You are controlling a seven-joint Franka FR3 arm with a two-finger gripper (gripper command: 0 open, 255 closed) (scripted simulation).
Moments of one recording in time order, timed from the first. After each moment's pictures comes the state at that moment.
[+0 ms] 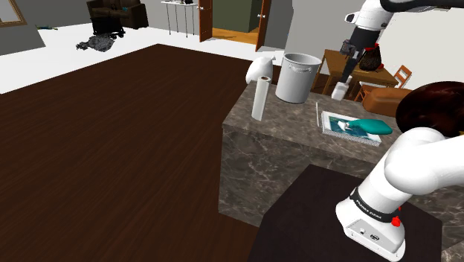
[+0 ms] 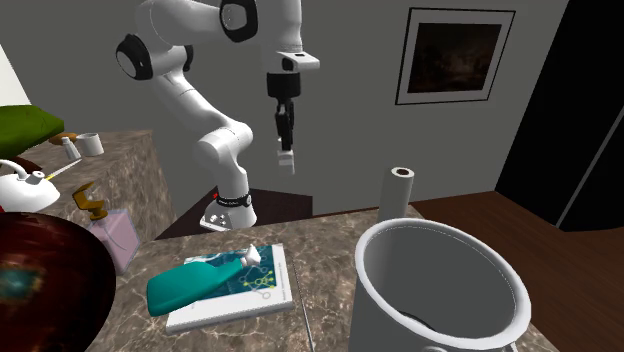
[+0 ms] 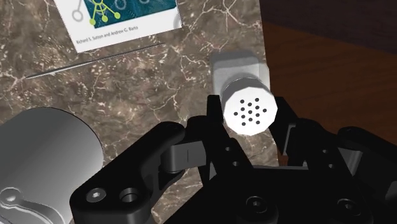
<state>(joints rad) -0.06 -0.79 -0.32 -2.35 -0.23 1.60 -0.48</state>
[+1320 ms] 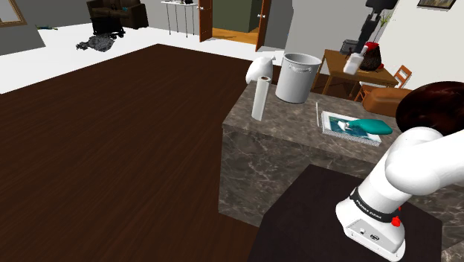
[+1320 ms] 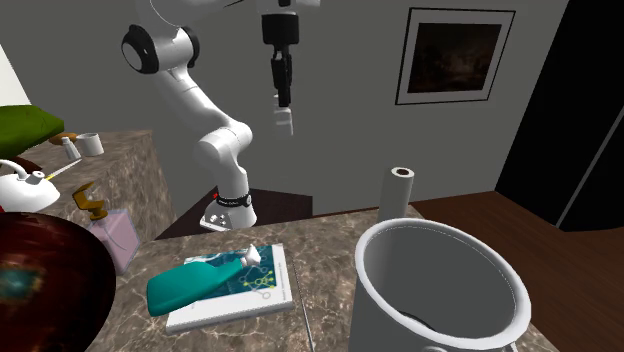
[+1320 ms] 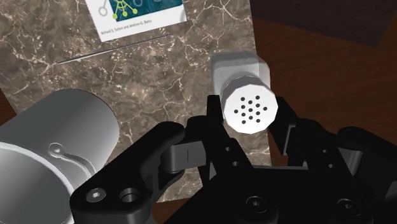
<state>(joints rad) -0.03 -0.69 -0.29 -2.01 -0.19 1.36 -0.51</state>
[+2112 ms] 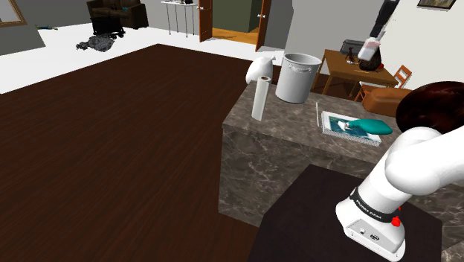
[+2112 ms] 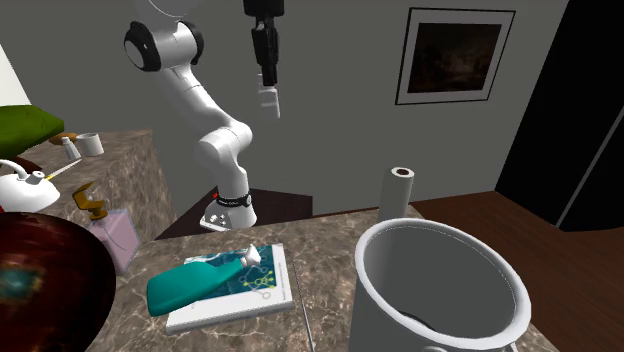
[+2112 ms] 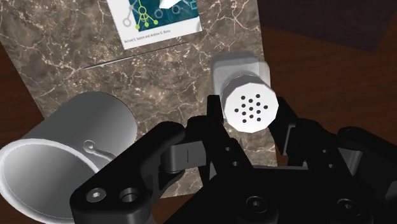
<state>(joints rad) -0.04 -0.63 -0.34 -1.82 -0.22 1.24 -0.59</state>
